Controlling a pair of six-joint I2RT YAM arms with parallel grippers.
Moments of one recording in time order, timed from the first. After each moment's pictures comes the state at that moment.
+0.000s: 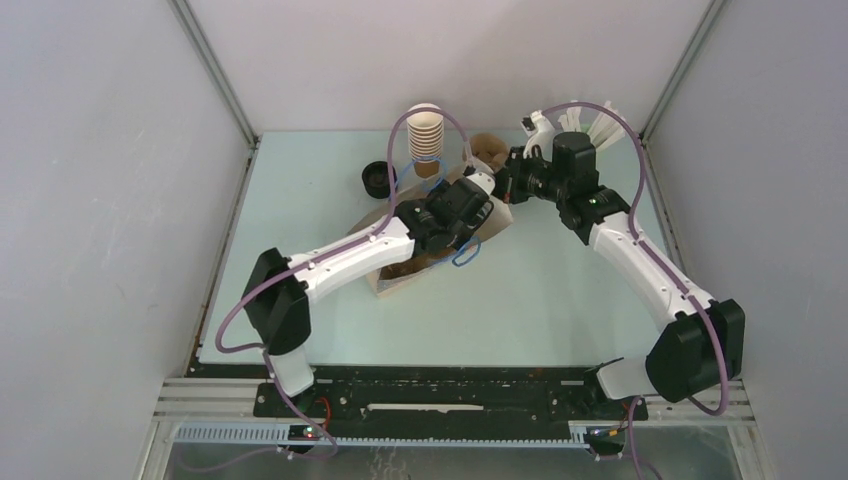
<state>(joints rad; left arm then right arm) -0.92 1.76 1.54 -0.61 -0.53 -0.06 0.36 1.39 1.22 -0.17 -0.50 0.38</state>
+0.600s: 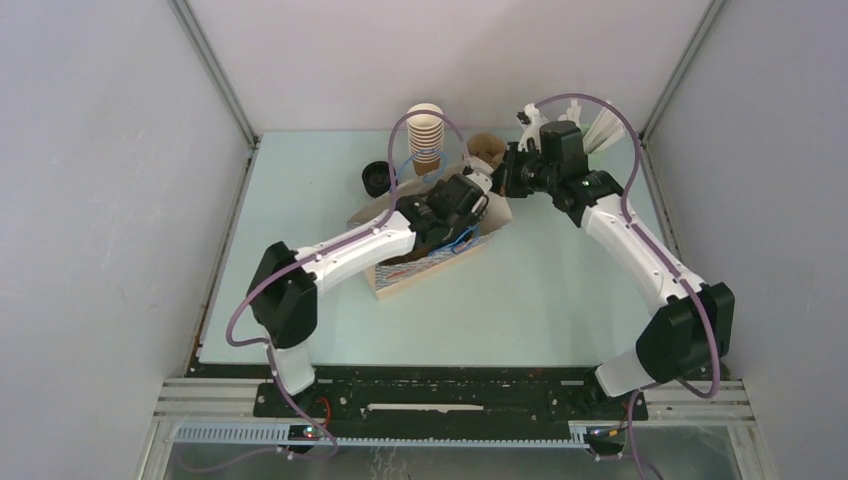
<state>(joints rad) -0.88 1.81 1.54 -0.60 -0.40 -0.06 0.38 1.47 1.36 -0.39 -0.36 0.42</state>
